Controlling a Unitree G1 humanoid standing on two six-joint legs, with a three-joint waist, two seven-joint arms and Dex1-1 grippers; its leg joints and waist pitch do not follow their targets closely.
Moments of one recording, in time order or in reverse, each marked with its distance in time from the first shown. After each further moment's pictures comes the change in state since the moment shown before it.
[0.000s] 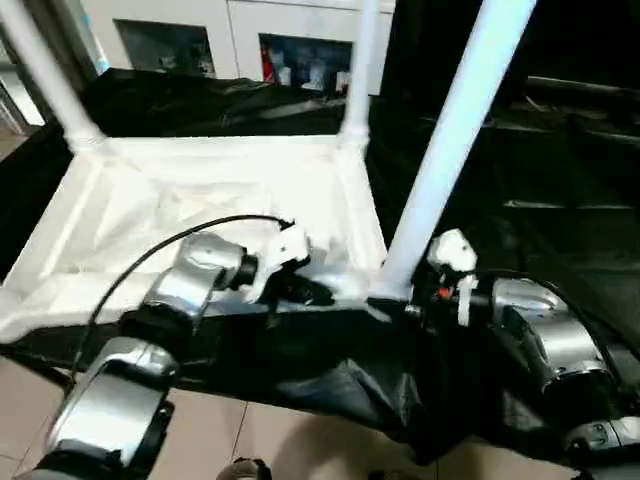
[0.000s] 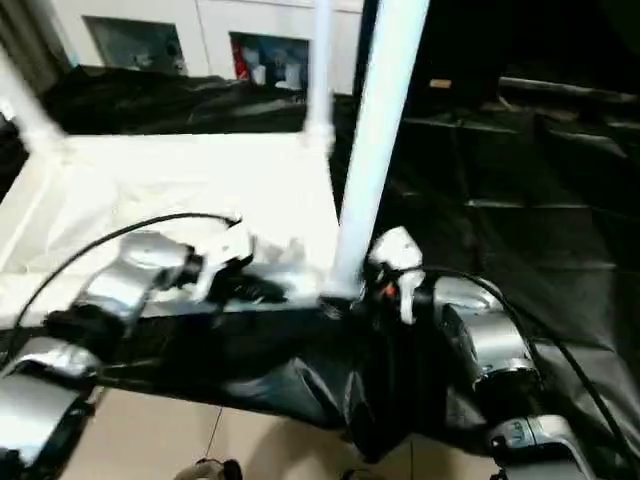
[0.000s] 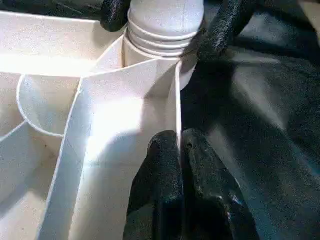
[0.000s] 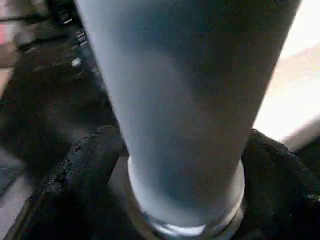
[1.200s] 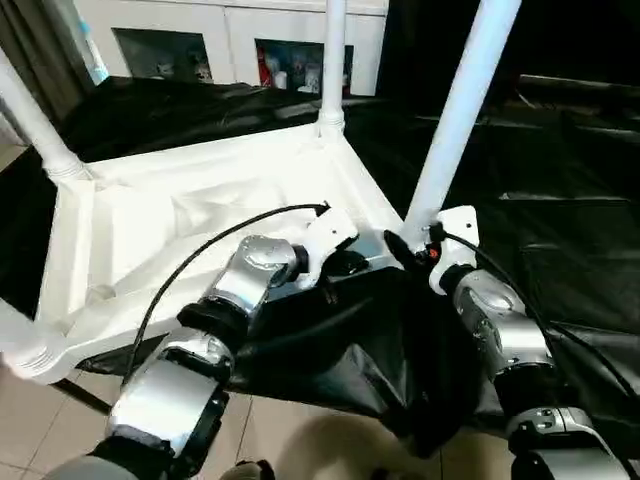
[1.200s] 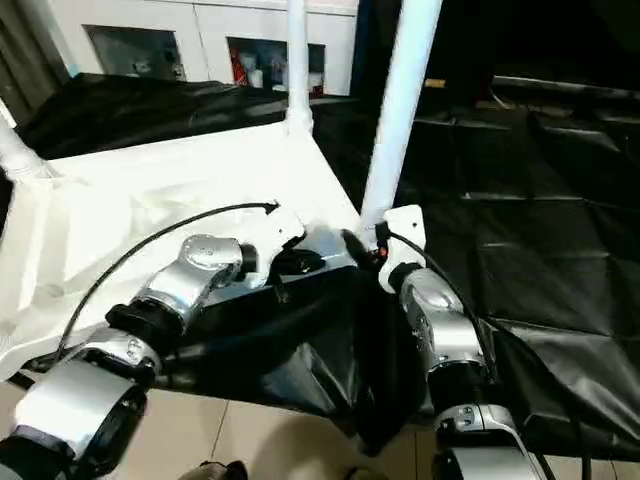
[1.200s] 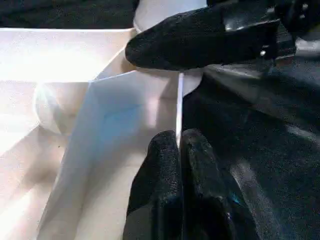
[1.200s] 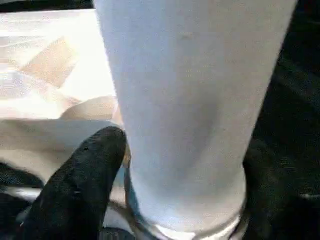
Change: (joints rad) left arm -0.091 -0.206 0.050 0.147 0.068 0.032 0.489; right arm -0.063 0.239 -0.190 0.145 -0.067 -0.040 -0.661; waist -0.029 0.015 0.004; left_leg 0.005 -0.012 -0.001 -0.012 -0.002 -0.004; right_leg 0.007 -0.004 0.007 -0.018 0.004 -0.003
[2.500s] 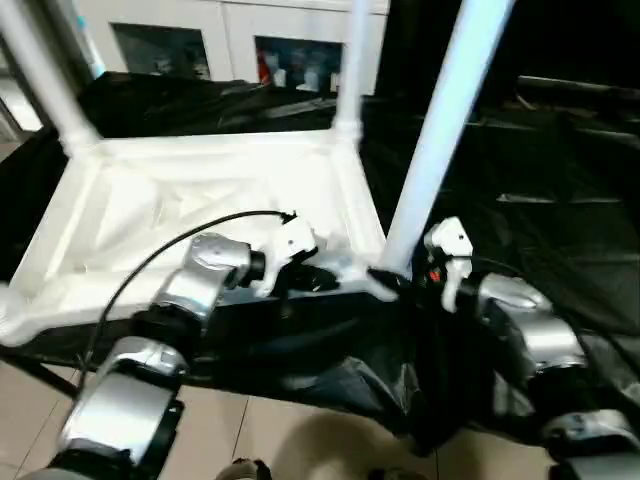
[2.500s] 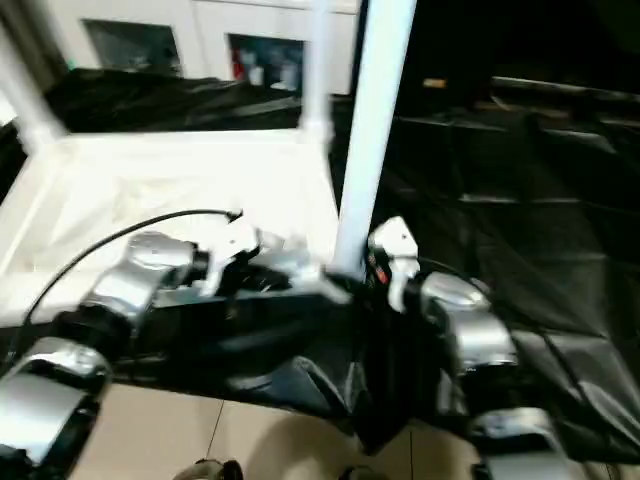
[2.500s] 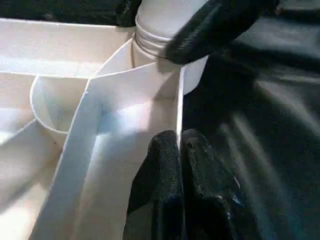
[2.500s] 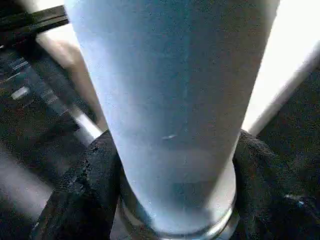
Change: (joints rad) left arm 0.064 0.126 -0.012 -0.095 -0.036 -0.023 -0.209; right arm 0.020 -0.109 0.095 -0.037 0.041 0.033 0.298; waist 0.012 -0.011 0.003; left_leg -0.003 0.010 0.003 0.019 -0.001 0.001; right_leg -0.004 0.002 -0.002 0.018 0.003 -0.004
